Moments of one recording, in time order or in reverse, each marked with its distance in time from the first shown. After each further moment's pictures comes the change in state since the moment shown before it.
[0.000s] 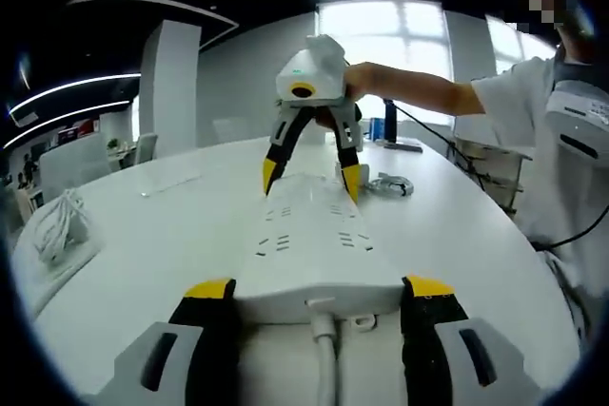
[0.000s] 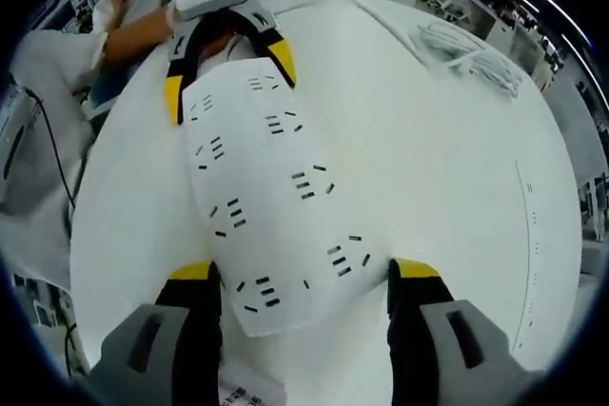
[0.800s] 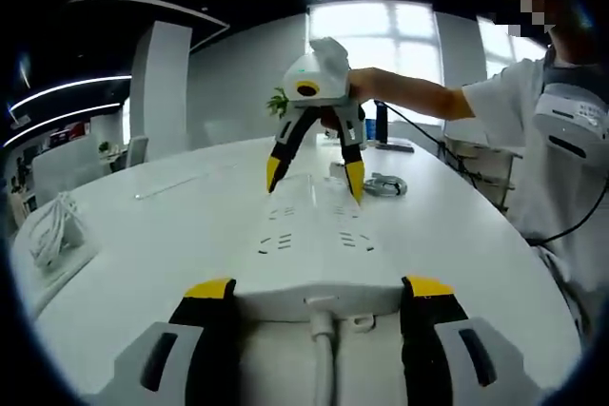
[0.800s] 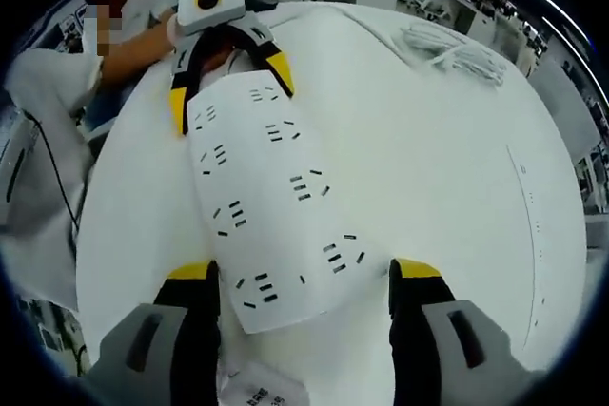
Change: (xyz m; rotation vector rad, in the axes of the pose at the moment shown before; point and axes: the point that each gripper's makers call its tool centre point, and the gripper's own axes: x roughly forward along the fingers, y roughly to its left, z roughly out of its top) left arm 0.000 -0.001 0.000 0.012 -0.005 -0.034; right arm -0.009 0.002 0.002 0.028 -0.104 -0.030
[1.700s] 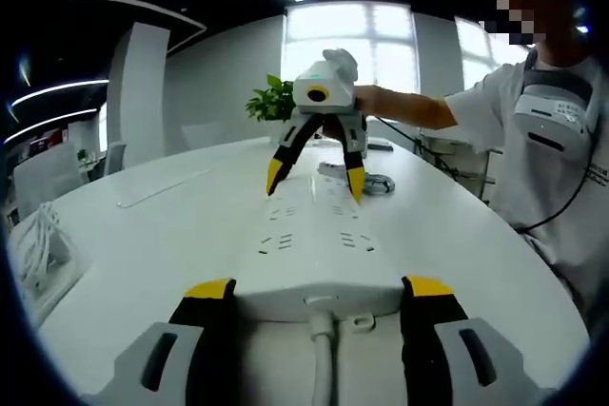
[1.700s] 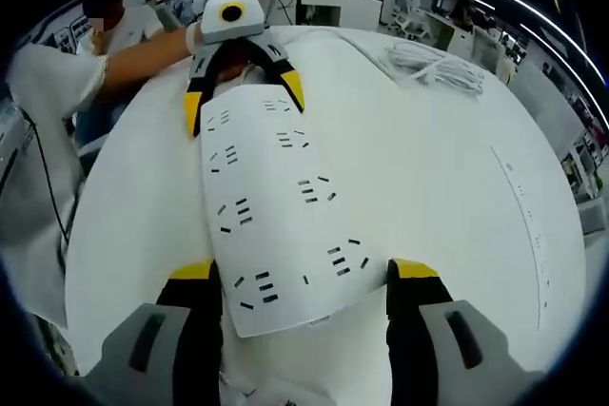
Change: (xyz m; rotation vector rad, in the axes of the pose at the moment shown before) left arm 0.000 0.015 0.001 0.045 0.005 -0.129; right arm 0.004 0.007 -0.001 0.094 -0.094 -0.083
